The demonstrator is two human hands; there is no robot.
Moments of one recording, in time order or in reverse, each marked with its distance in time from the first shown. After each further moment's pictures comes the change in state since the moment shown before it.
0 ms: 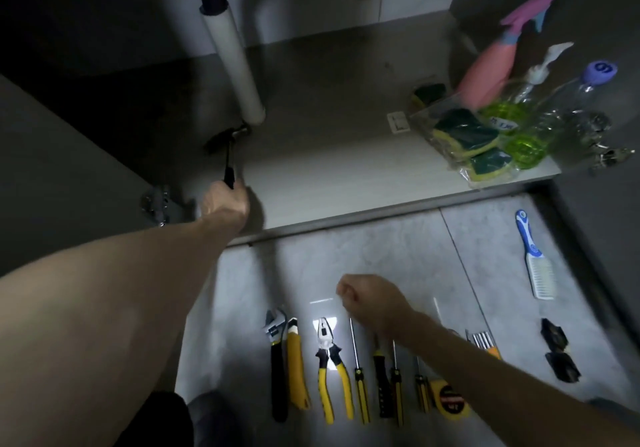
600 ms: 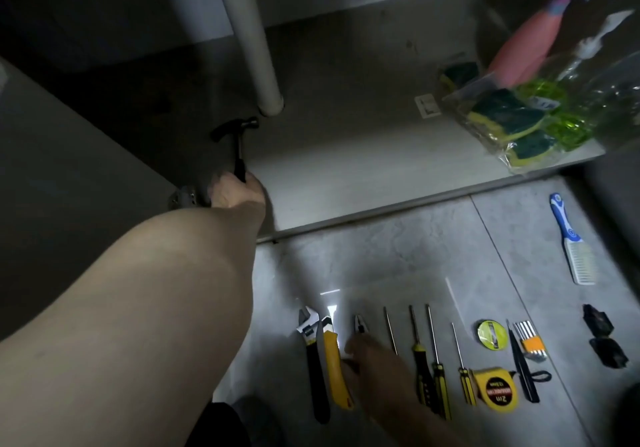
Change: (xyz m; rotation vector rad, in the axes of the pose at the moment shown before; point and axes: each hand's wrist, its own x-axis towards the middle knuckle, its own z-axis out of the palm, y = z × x) left_hand 0.042 -0.021 0.010 0.032 0.114 0.020; right_hand -0.056 -0.063 0.121 0.055 0.018 0.237
